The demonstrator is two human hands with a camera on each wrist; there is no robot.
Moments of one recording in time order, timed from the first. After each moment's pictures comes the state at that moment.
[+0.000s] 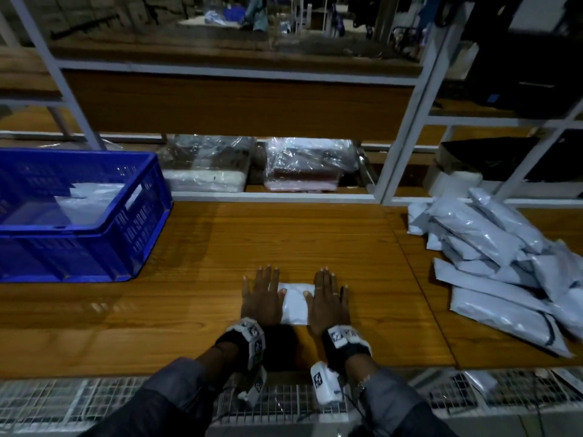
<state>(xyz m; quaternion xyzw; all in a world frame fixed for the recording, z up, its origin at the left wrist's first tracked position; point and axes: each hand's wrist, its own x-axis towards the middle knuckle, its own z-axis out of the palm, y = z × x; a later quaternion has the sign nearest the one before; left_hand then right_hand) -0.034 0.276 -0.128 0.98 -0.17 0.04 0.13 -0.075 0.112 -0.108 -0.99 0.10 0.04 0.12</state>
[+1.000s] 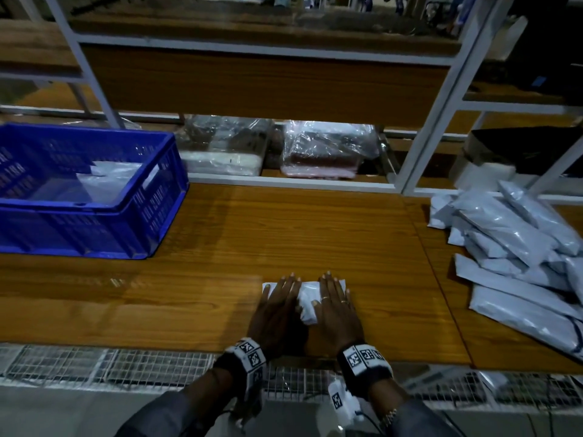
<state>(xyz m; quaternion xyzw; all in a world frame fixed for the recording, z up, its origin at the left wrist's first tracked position) -0.095 0.294 -0.138 0.95 -0.27 0.08 0.12 -0.104 0.114 -0.127 -0.99 0.00 0.06 0.10</state>
